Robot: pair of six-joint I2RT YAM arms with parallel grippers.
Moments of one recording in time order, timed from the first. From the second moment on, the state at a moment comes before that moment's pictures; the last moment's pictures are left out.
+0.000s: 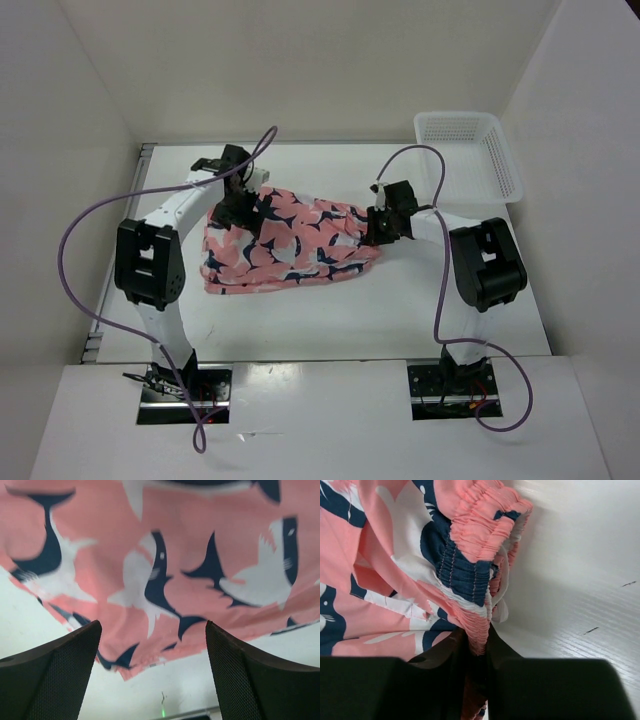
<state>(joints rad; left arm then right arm) -0.23 1.87 1.55 -0.97 0.06 0.07 0.29 1.82 1.05 -0.18 -0.24 0.16</state>
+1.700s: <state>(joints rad) -0.46 2.19 1.72 -0.81 -0.03 0.07 0.27 1.78 1.18 -0.33 -0.27 0.25</state>
